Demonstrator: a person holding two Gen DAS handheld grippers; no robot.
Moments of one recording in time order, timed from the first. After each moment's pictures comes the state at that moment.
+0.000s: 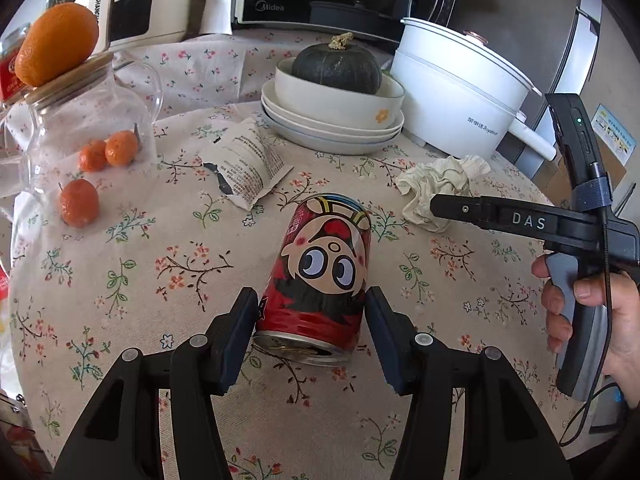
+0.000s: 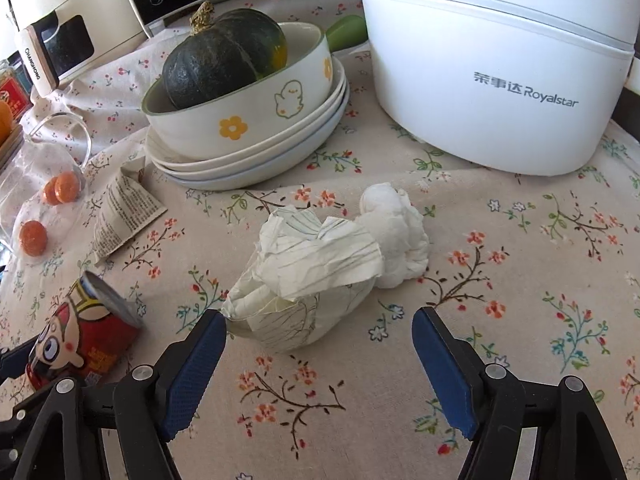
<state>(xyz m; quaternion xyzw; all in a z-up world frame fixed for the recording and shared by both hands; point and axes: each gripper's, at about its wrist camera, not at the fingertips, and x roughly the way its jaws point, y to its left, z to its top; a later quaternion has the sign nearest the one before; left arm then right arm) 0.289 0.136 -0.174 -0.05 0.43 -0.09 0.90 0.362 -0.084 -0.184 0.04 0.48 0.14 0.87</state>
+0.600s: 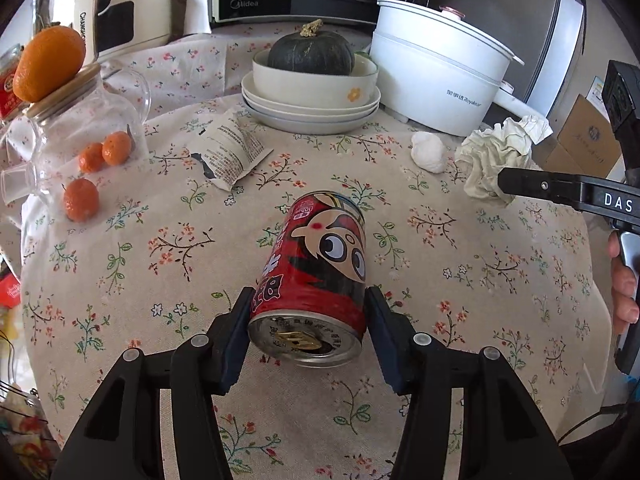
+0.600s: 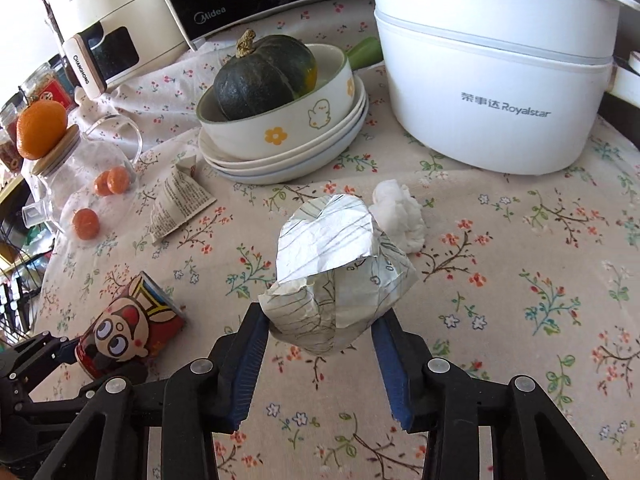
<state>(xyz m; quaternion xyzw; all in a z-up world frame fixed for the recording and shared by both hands) 0.264 0.112 -0.164 -0.01 0.45 -0.09 0.89 0.312 -0.116 -0.134 0.03 0.47 0.18 0.86</state>
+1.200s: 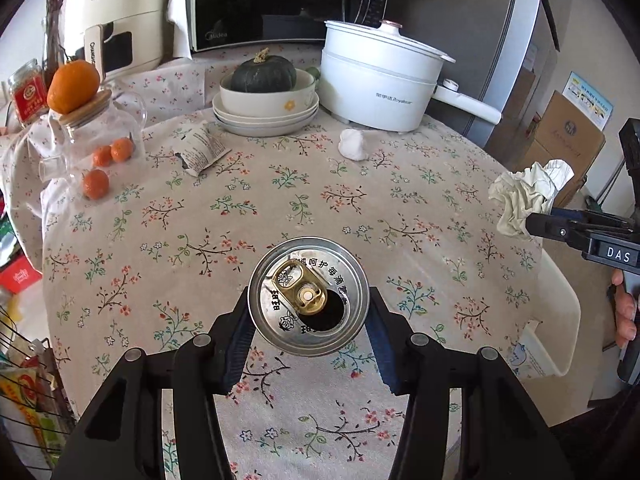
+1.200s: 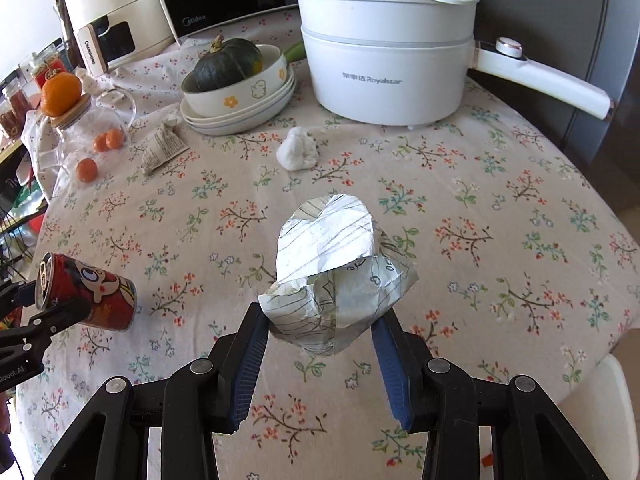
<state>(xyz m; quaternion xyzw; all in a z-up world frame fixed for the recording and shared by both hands) 0.168 0.061 -0.118 -0.01 0.44 -0.10 0.89 0.202 -0.198 -0.093 -0.01 0.48 0.13 0.87</state>
